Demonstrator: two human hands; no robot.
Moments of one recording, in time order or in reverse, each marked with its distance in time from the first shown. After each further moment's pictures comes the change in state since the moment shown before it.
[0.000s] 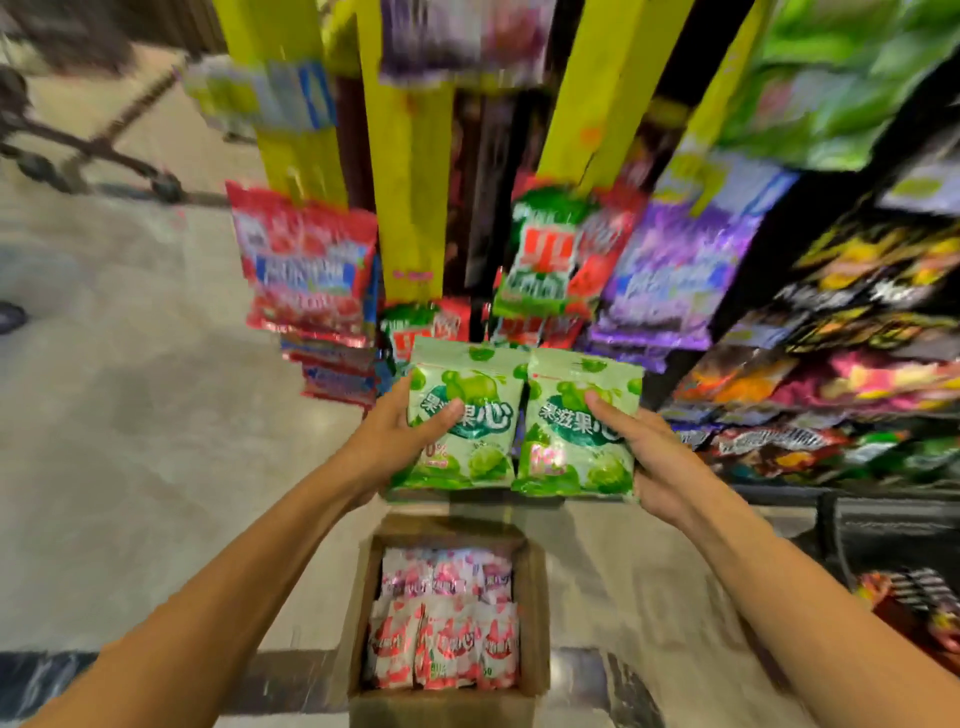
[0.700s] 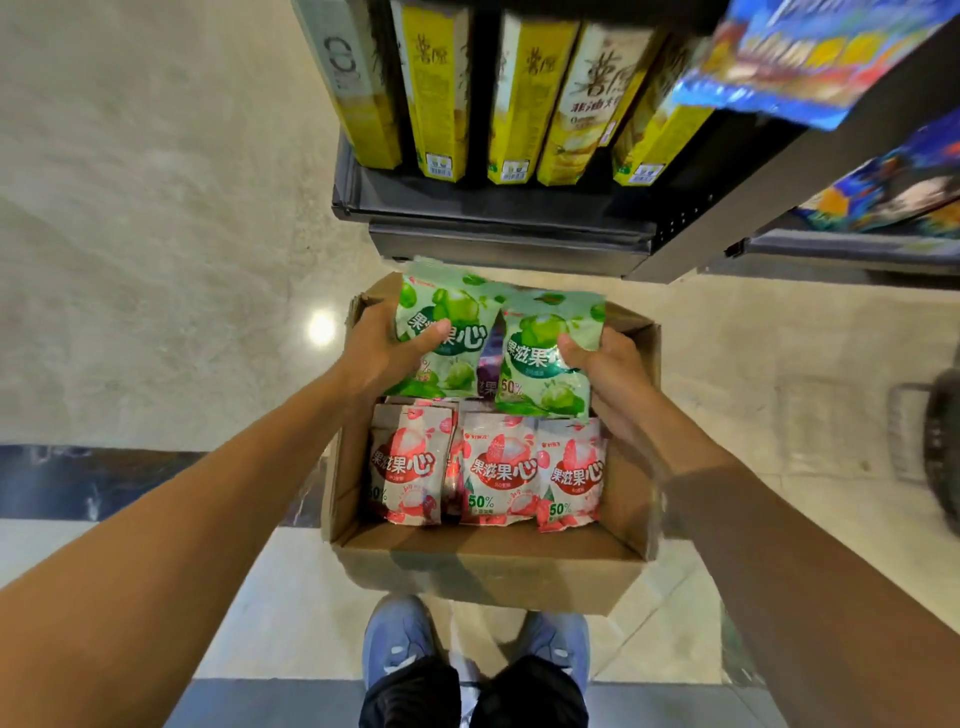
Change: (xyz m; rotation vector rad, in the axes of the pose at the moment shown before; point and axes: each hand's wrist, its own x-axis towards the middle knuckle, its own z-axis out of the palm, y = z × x) left_hand 0.061 -0.442 -0.011 0.250 0.085 -0.306; right_hand 0.242 0.413 -0.098 -0.321 0.166 0.228
